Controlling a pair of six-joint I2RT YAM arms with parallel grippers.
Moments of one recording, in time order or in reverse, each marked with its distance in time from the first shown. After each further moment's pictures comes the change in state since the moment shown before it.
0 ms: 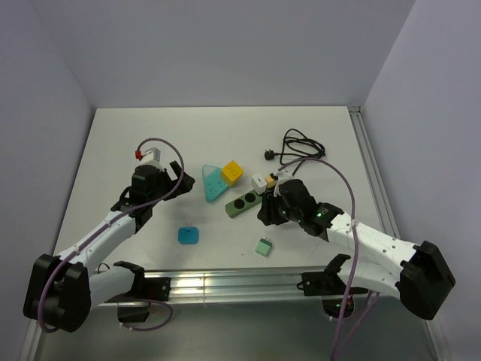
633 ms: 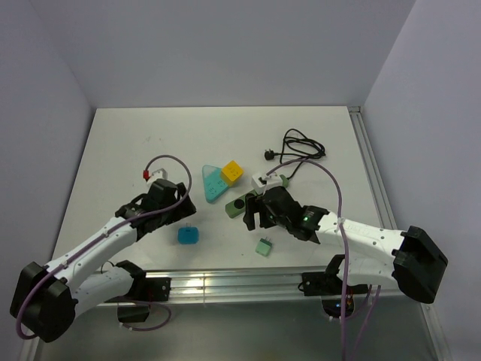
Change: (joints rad) left arm -0.212 -0.100 0.051 -0.494 -0.217 -0.203; right arm 0.182 0.104 0.025 0.059 0.211 0.100
